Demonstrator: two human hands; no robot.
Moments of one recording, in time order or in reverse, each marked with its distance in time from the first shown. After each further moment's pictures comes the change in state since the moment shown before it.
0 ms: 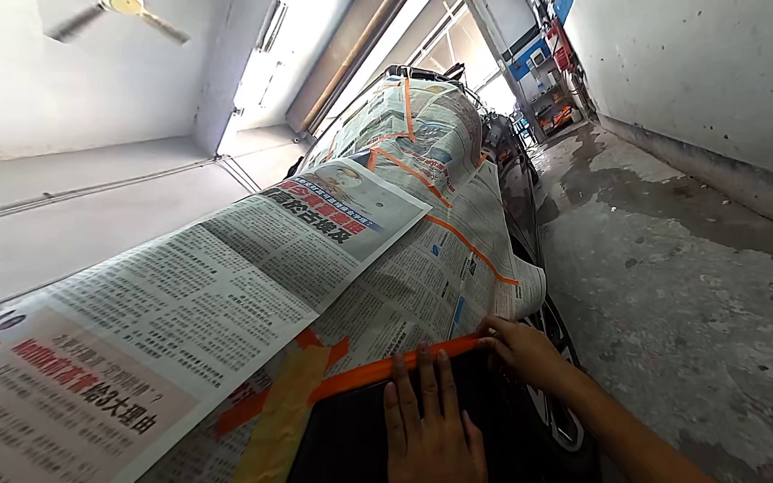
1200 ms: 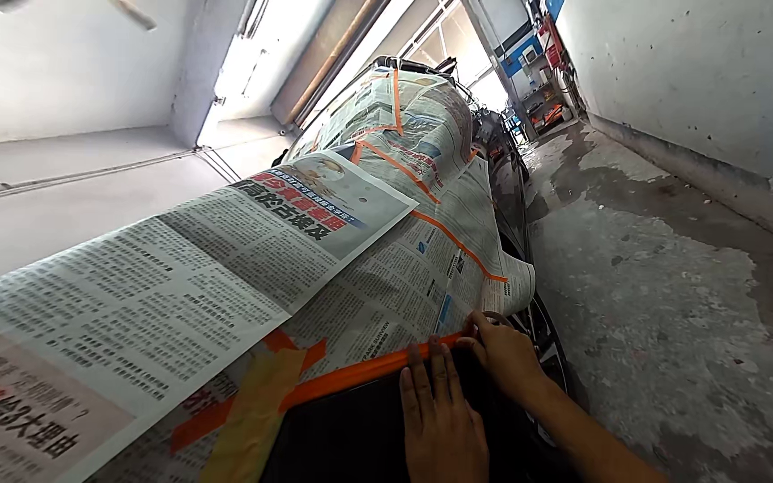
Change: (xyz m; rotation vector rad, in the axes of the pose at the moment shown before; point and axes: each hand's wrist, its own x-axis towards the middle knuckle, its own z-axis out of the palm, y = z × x) left_hand 0.011 0.036 0.025 0.029 0.001 -0.008; right_hand 0.002 -0.024 0.013 -0.209 0.103 0.214
